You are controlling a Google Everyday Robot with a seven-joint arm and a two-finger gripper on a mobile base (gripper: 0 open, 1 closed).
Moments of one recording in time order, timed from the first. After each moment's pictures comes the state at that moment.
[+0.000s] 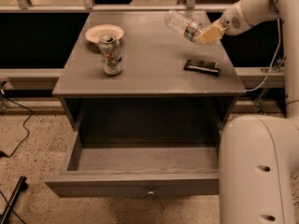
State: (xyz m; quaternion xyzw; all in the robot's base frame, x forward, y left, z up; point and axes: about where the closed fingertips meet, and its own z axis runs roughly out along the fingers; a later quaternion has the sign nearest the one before) arm 0.766 -0.196 0.905 -0.44 0.80 0.18 0.37
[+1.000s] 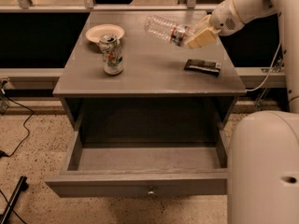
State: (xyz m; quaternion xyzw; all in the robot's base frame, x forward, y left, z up) arm 0.724 -0.150 0.917 -0.57 0.72 0.20 0.35
